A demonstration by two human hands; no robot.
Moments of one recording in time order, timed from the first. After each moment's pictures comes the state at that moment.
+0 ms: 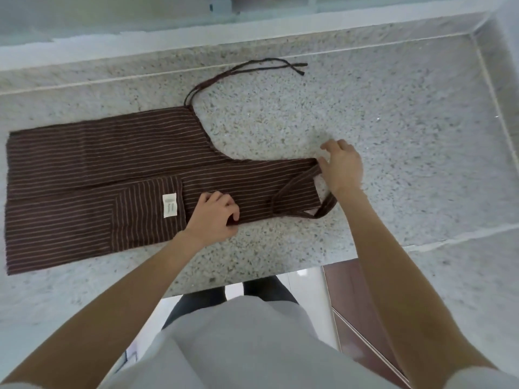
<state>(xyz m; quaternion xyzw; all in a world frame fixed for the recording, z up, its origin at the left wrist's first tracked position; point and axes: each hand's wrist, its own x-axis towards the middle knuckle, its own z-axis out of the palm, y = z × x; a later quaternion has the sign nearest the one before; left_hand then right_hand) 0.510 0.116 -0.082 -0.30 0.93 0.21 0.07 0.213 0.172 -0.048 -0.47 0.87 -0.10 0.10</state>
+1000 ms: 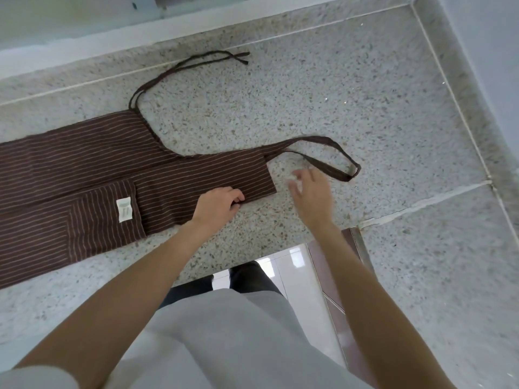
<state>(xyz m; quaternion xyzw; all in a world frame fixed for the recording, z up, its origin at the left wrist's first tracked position) 0.409 0.159 -0.078 -0.33 0.90 0.27 0.04 0.219 0.282 -0.062 -0.45 0.86 -0.20 0.10</state>
